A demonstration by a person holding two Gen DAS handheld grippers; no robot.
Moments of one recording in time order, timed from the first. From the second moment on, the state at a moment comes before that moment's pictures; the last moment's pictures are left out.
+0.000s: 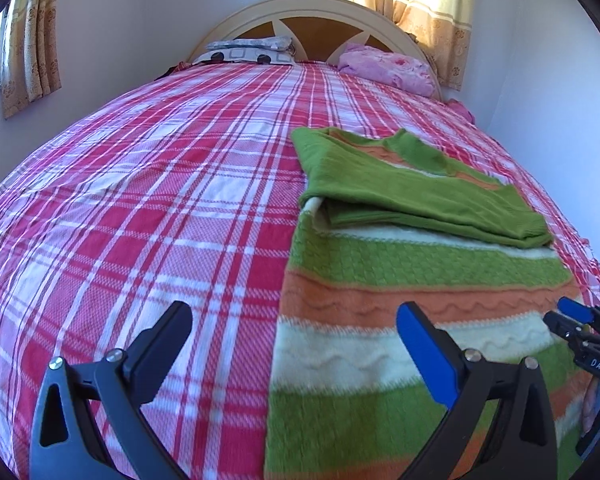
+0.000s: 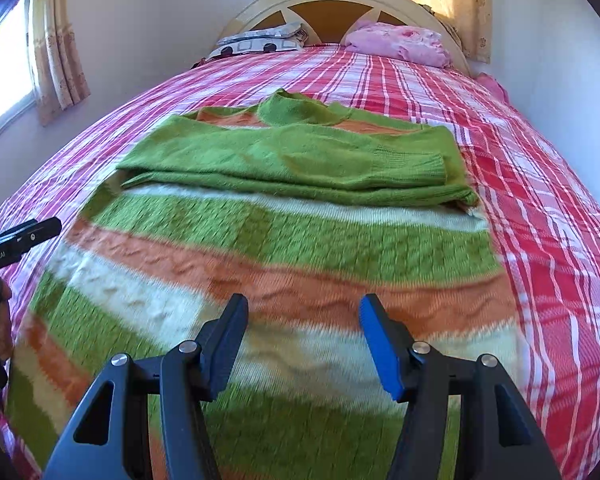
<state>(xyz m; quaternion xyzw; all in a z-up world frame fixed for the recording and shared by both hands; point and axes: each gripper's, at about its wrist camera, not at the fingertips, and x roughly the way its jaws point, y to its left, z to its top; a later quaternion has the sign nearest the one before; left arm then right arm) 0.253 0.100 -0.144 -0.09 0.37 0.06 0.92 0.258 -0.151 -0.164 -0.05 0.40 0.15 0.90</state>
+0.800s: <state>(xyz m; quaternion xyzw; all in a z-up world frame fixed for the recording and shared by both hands) 0.127 0.089 -0.146 -0.07 0.39 -0.01 0.92 0.139 -0.163 -0.163 -0.06 0.39 0.18 0.90</state>
